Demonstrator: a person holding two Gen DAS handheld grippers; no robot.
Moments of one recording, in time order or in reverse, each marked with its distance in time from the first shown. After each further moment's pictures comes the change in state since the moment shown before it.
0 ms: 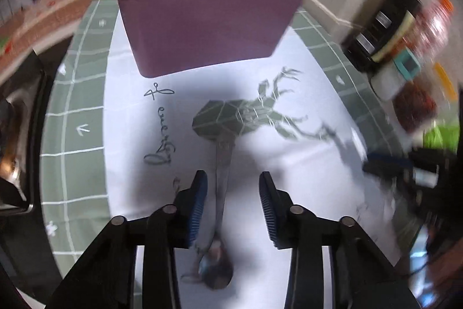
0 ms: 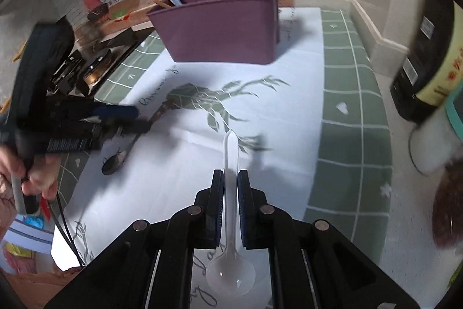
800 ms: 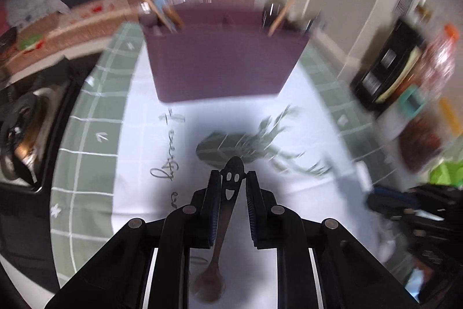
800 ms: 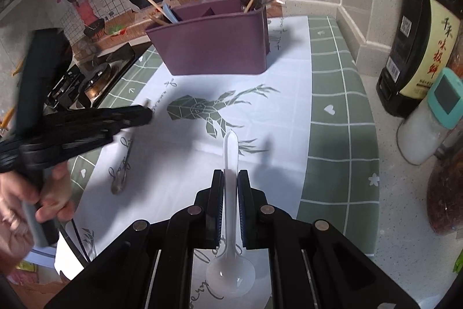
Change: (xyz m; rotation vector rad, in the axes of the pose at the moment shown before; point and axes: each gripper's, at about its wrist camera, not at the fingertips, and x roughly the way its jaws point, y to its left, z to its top) left arm -0.041 -0.020 -0.020 -0.069 -0.275 0.081; right arm -0.023 0.003 -0.003 0.040 -0.070 -0.016
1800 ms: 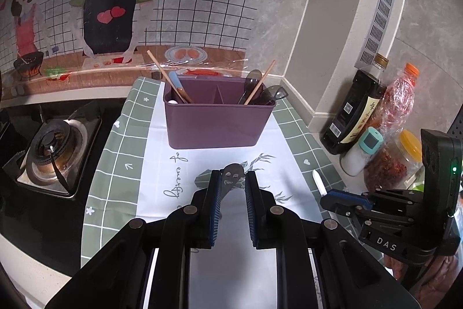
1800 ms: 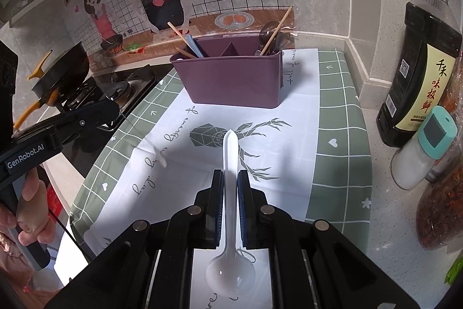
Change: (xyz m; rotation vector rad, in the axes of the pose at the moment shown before) left arm -0.092 -0.021 -0.004 -0.009 -0.199 -0.007; right arm -0.034 0.016 0.012 -0.037 -0.096 0.037
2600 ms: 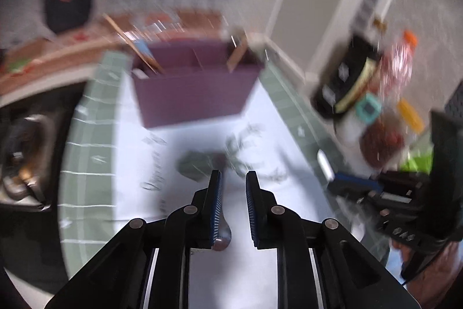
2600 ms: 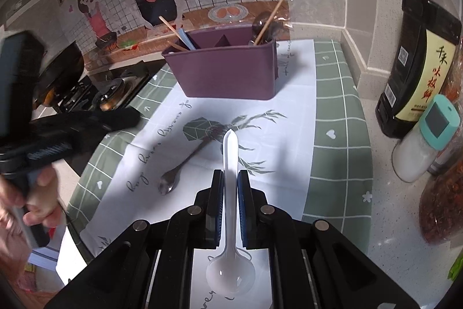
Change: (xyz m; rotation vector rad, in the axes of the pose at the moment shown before) left arm 0.072 0.007 0.002 0.101 0.247 -0.132; right arm 0.010 -0.010 -0.004 0.023 0.031 -0.012
